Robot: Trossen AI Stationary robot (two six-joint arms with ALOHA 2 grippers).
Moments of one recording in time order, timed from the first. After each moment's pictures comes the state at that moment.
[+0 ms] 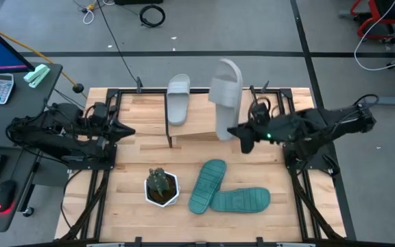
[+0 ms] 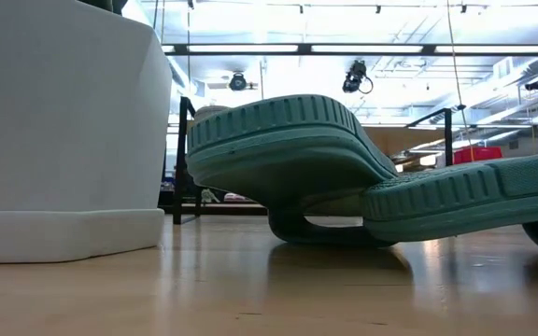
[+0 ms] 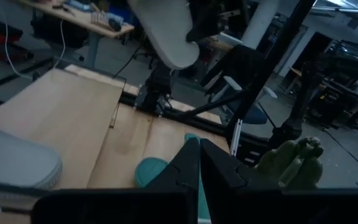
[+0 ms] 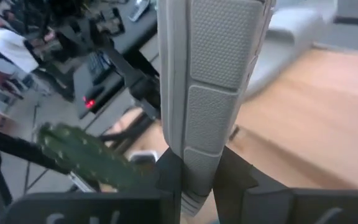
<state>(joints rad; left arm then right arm) -0.12 0.52 0.91 -0.48 -0.09 -0.39 0.27 1.23 1.45 -0.70 0.51 0.93</state>
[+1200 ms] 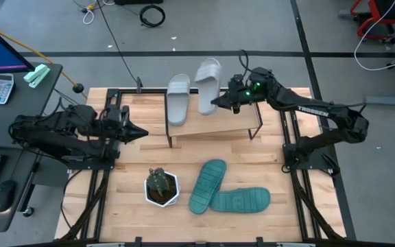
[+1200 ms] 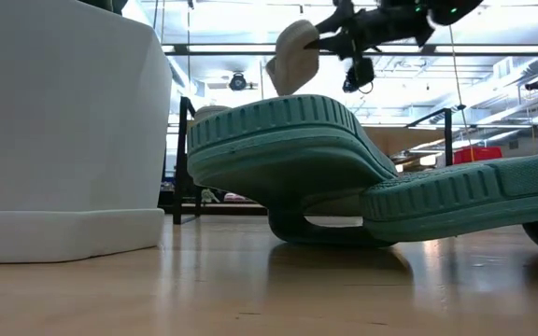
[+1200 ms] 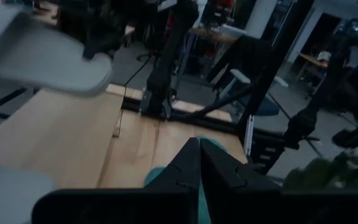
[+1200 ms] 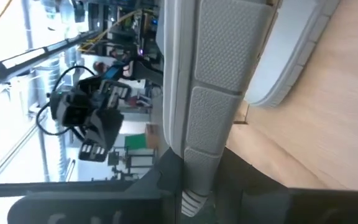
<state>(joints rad) -0.12 0.66 0.91 -0.34 -0.09 -0.29 -0.52 1.33 1.03 0.08 -0.60 1.32</state>
